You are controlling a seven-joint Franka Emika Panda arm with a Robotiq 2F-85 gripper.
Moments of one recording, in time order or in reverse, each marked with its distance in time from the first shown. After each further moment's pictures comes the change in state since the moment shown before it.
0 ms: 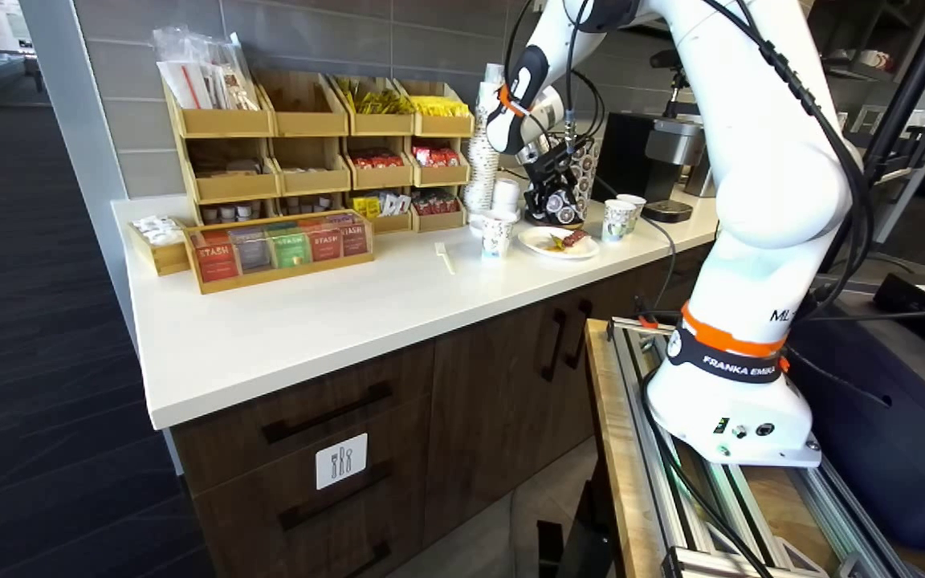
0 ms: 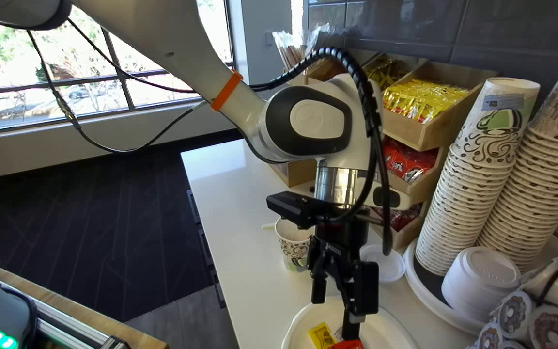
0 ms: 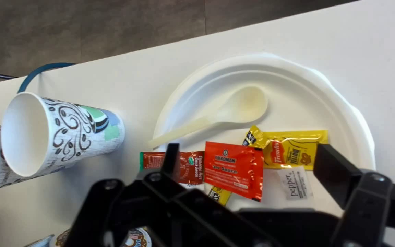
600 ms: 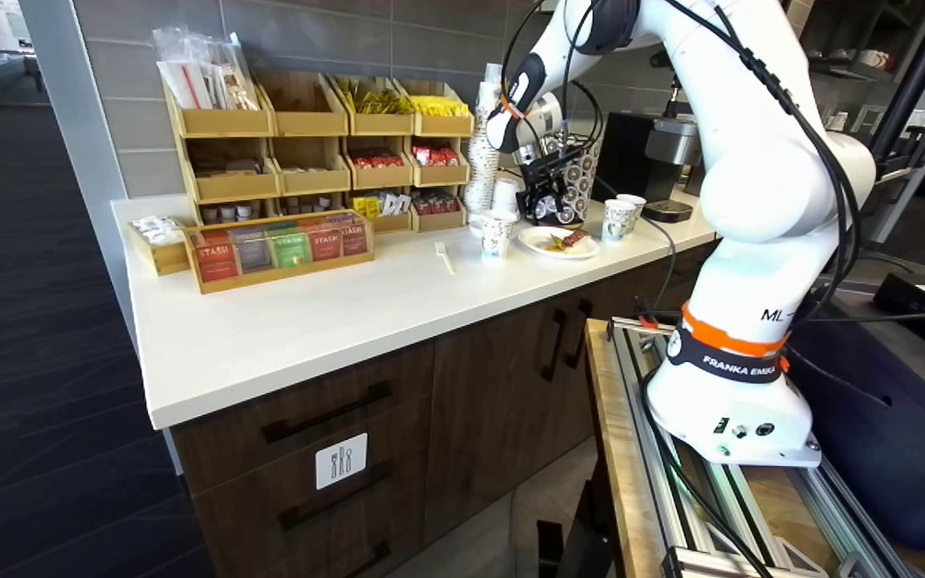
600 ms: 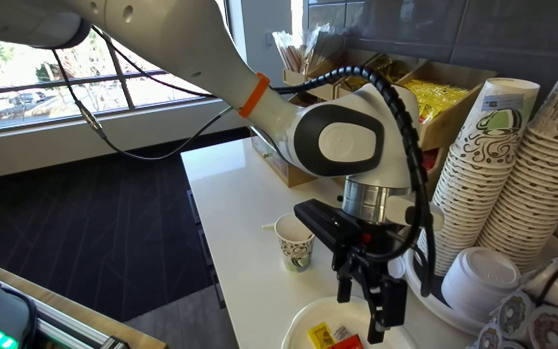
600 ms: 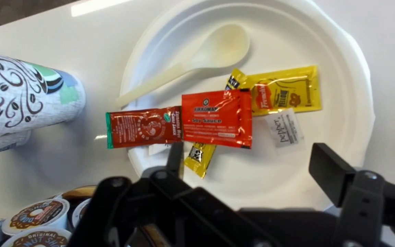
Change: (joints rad) arm -0.176 0.093 0.140 0.170 0.113 0.016 -0.058
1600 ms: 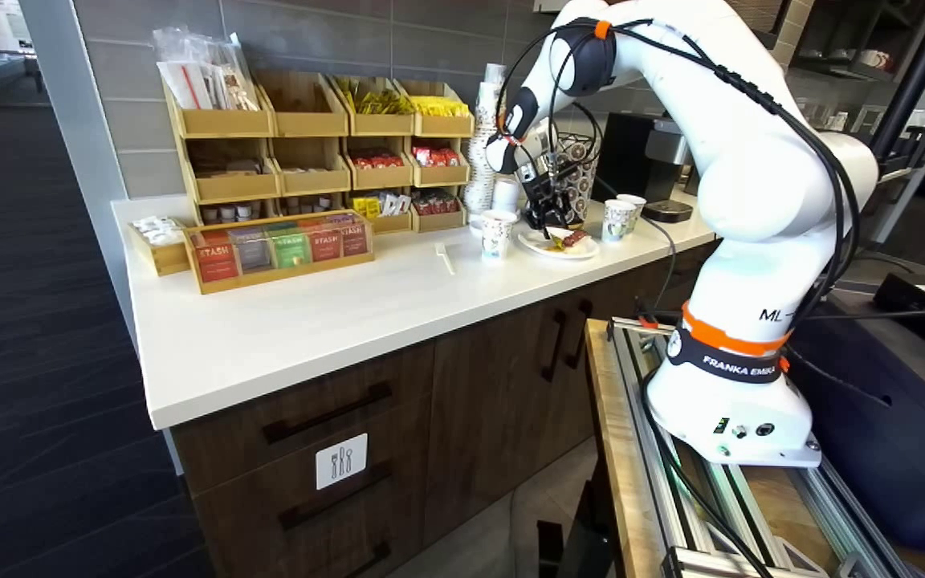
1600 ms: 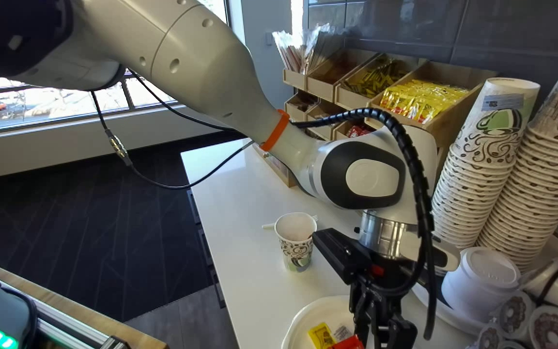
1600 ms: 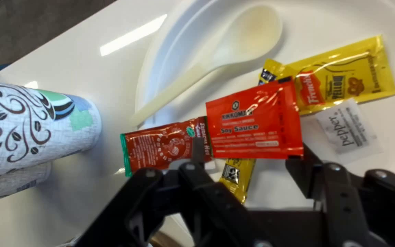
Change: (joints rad) arm -0.032 0.181 -0.021 0.175 -0.022 -0.083 0.152
